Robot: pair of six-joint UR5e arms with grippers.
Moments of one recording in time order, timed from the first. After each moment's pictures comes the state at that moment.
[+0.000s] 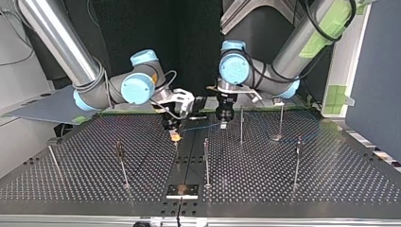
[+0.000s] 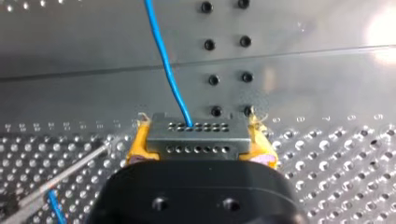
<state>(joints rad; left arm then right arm) -0.35 -1.91 -1.75 -2.68 -1.82 -1.87 2.22 -1.00 1.24 -0.05 1.56 1.73</state>
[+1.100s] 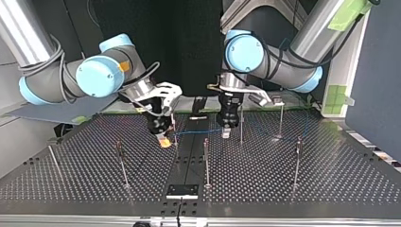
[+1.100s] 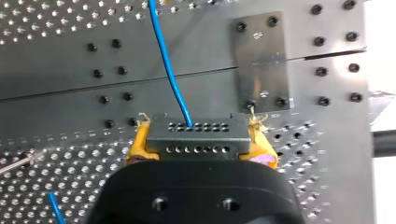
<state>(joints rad) -0.36 -1.74 -1.75 -2.70 -1.81 -1.88 2.19 -1.18 1.25 0.05 1.44 1.76</state>
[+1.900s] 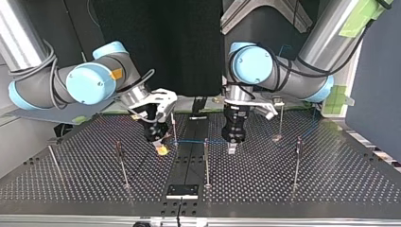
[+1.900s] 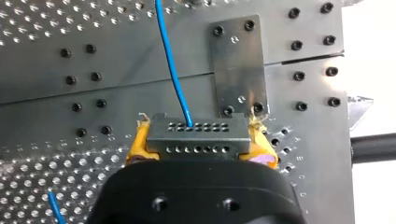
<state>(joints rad) -0.31 -1.74 -1.68 -2.69 -1.78 -1.89 2.16 -1.17 1.21 0.05 1.38 1.76</state>
